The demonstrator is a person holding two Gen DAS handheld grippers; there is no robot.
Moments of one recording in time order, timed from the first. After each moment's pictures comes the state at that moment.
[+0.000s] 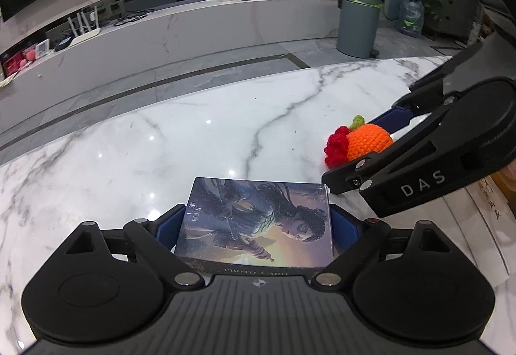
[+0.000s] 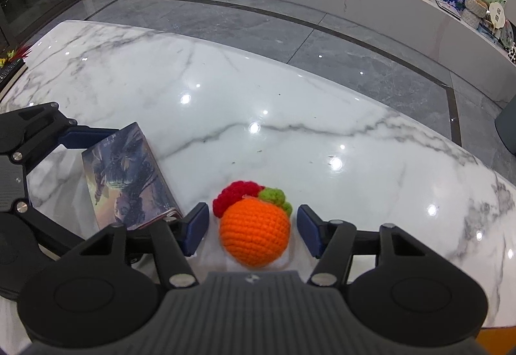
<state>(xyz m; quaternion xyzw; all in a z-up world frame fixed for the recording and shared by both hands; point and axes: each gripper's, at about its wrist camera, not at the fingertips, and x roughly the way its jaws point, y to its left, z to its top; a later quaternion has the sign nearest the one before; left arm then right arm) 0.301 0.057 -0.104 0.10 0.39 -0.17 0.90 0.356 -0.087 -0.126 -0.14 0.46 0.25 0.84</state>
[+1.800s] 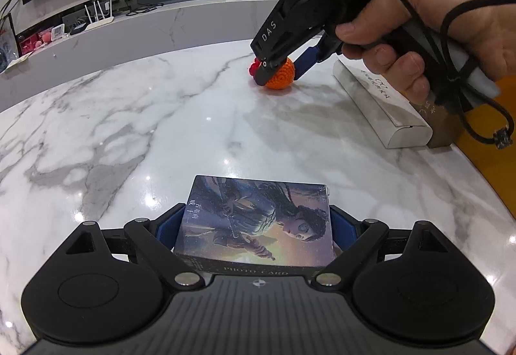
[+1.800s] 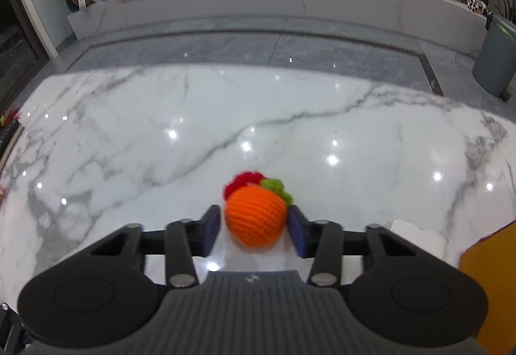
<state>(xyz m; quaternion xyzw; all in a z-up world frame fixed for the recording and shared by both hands) 0.143 0.073 -0.101 0.07 0.38 -0.17 0.90 0.321 -0.080 -0.116 -0.04 0.46 0.18 0.87</state>
